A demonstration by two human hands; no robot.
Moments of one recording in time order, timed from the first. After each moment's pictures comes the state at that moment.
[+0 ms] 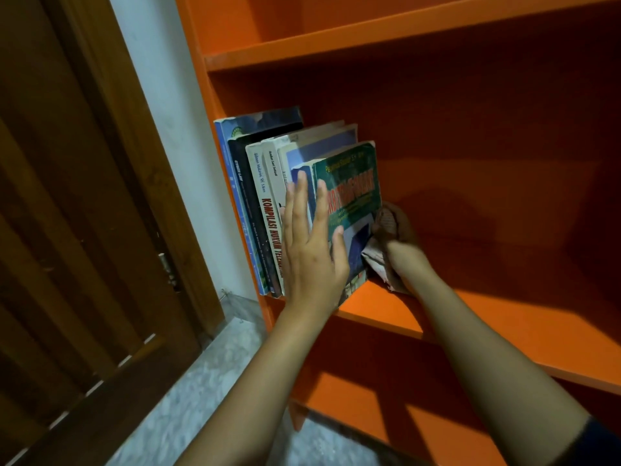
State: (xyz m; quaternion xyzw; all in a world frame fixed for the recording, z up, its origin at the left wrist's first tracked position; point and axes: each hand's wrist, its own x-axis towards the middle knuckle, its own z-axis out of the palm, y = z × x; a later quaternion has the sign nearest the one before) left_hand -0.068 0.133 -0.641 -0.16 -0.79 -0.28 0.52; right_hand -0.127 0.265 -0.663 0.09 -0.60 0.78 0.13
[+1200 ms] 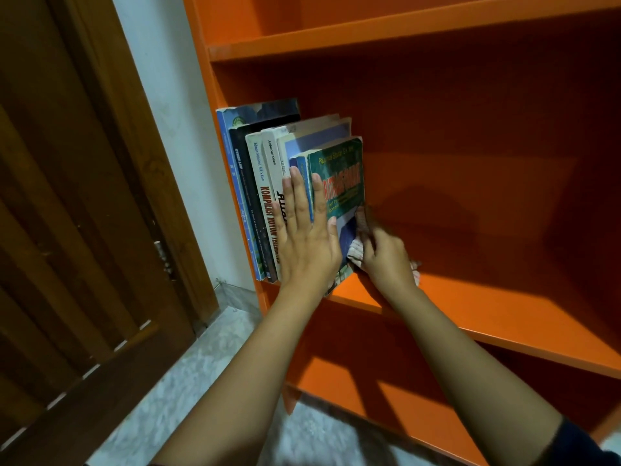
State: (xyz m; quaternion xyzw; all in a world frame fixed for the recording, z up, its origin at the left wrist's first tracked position) left_hand -0.077 0.131 -0.651 -0.08 -0.87 -0.13 0.47; right_hand -0.110 0.263 -0.688 0.09 -0.87 0.37 0.30
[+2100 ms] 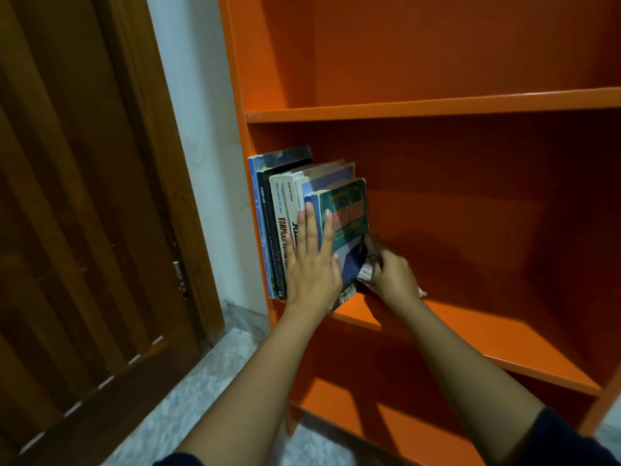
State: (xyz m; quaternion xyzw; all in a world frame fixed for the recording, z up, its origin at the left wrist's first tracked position) left_hand -0.049 0.125 -0.633 -0.08 -0.93 -0.10 0.33; right_hand -0.092 0.272 -0.658 0.01 -0.92 0.33 0.22
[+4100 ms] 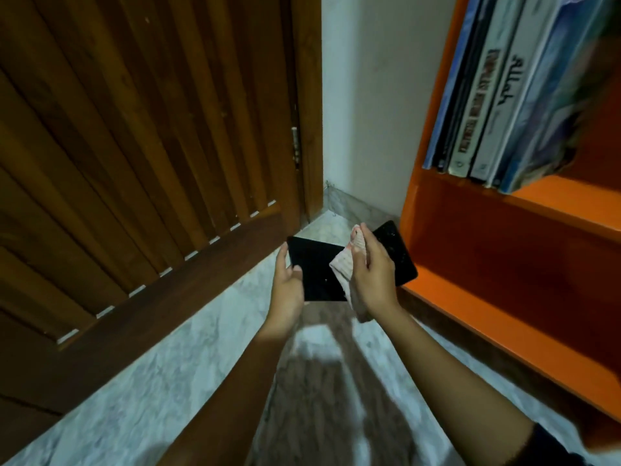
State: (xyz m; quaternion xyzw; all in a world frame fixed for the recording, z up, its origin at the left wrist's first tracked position) left_hand 0.108 -0.100 -0.819 0.25 -0.62 -0.73 0.13; right_hand 0.045 0.029 -0.823 0.13 -0.81 0.57 0.06
